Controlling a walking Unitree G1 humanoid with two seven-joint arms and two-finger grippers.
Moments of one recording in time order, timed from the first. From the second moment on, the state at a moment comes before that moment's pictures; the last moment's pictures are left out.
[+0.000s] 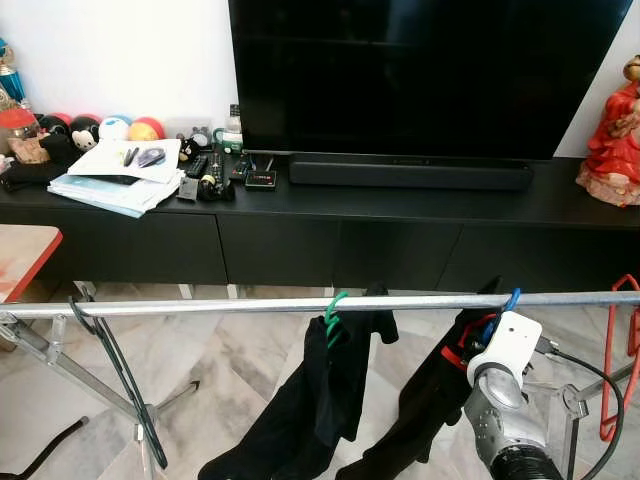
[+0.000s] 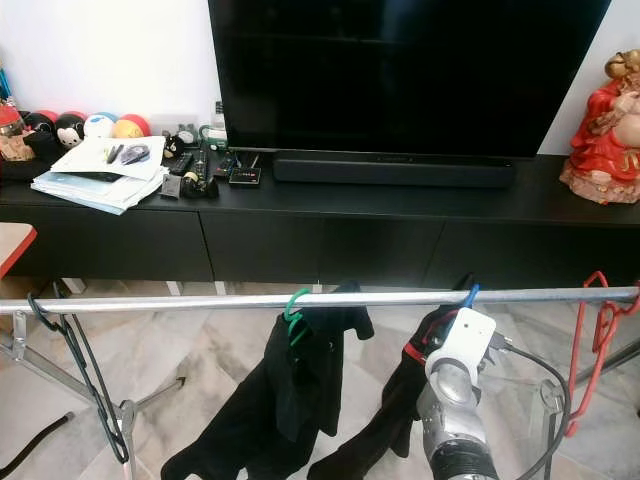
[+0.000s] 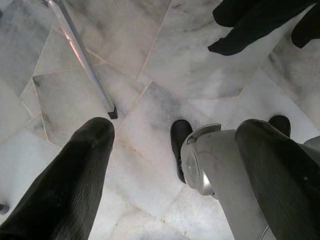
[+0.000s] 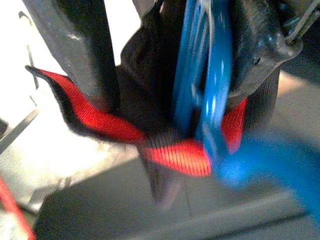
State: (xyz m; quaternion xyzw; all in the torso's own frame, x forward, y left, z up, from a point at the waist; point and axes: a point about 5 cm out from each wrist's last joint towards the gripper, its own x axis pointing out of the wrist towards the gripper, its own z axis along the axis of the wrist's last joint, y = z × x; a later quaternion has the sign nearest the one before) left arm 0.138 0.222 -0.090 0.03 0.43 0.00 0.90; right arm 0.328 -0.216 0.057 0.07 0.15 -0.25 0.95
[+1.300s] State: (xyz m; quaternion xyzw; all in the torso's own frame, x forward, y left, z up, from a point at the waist) left arm 0.136 0.223 -0.091 0.04 0.44 0.00 0.90; right arm 0.329 -0.201 0.048 0.07 0.19 -0.21 0.96
